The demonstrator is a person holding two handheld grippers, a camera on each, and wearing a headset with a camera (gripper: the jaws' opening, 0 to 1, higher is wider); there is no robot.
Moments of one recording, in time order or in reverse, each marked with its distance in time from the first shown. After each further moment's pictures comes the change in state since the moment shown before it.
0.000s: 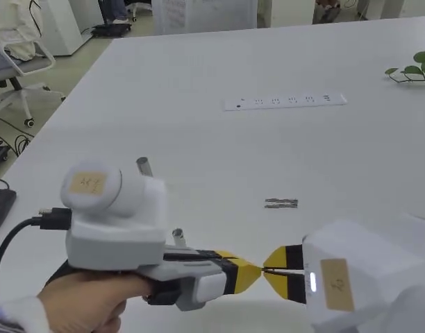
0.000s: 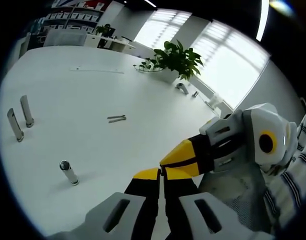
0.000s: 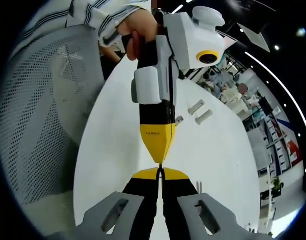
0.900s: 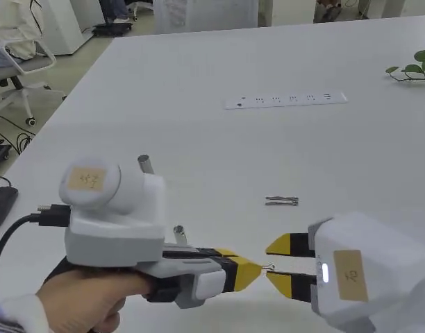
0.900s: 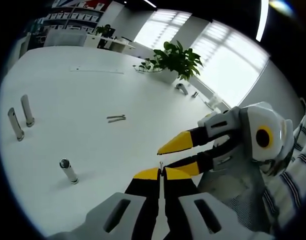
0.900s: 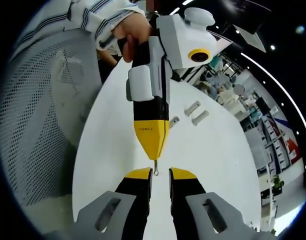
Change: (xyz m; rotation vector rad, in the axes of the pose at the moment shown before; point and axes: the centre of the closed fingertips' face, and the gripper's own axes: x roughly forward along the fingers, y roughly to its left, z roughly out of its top) left arm -0.002 -0.004 -0.002 -0.001 -0.006 -0.003; right arm -0.004 -0.007 -0.003 0.028 -0.033 -0.023
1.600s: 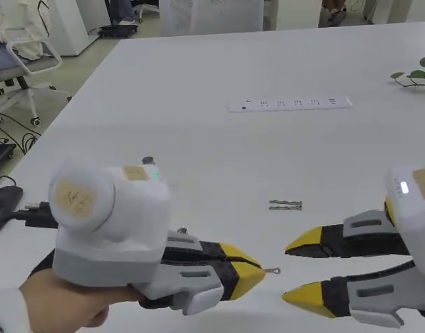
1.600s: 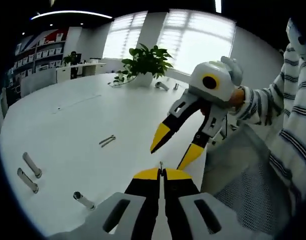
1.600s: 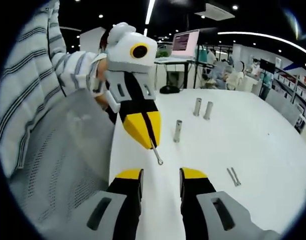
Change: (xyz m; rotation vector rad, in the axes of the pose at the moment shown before) left arm -0.014 -0.018 0.010 0.436 -0.008 -0.055; right arm -0.022 0.005 -0.002 0.480 -0.227 0.295
